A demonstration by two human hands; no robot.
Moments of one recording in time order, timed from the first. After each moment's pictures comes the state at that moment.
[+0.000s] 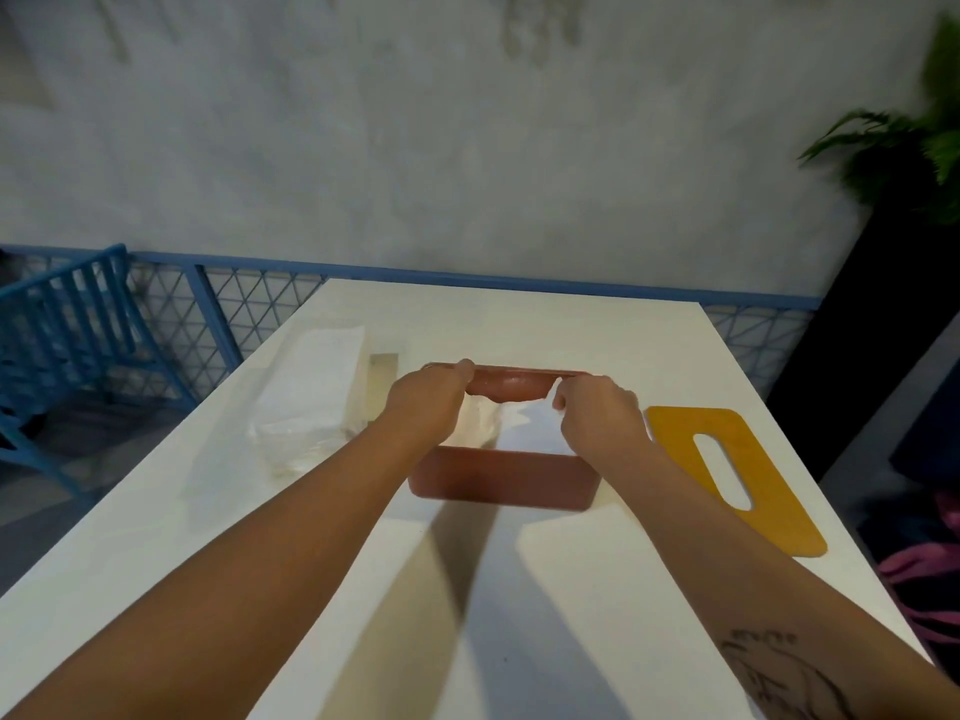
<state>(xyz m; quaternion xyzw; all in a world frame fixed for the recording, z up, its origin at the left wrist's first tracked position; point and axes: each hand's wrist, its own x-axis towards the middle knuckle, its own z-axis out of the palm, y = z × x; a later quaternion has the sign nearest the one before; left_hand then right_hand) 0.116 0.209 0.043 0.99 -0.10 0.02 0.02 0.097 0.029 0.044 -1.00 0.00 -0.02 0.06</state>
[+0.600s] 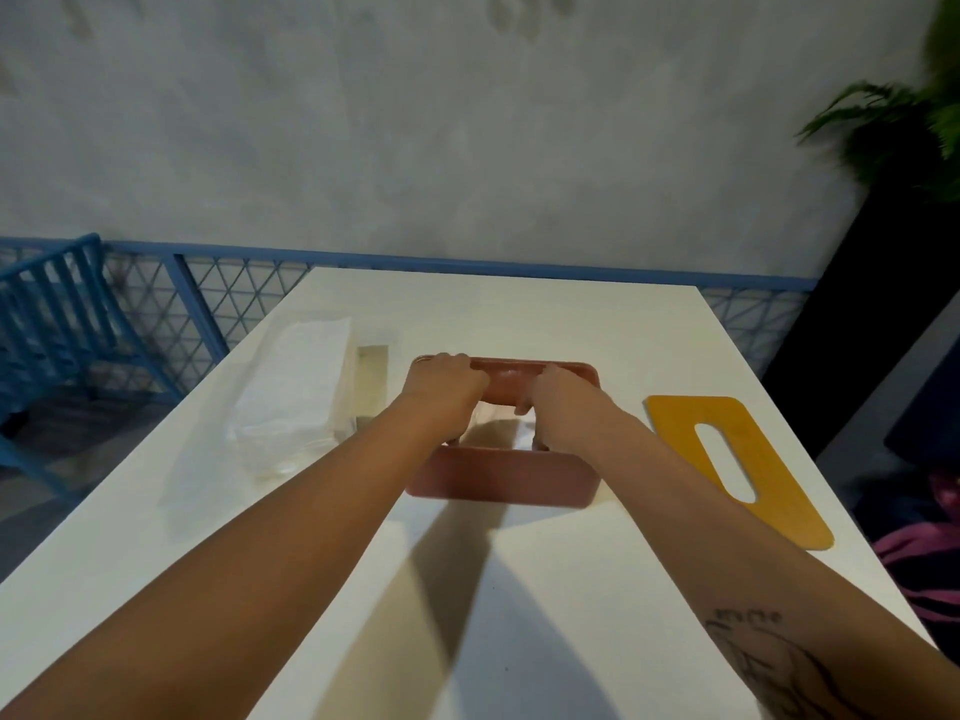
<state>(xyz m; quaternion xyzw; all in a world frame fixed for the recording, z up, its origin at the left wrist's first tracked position) 0.136 0.192 0.040 0.97 -0.18 0.00 -0.14 0.114 0.048 0.049 -0.99 -0.12 0.09 0.01</state>
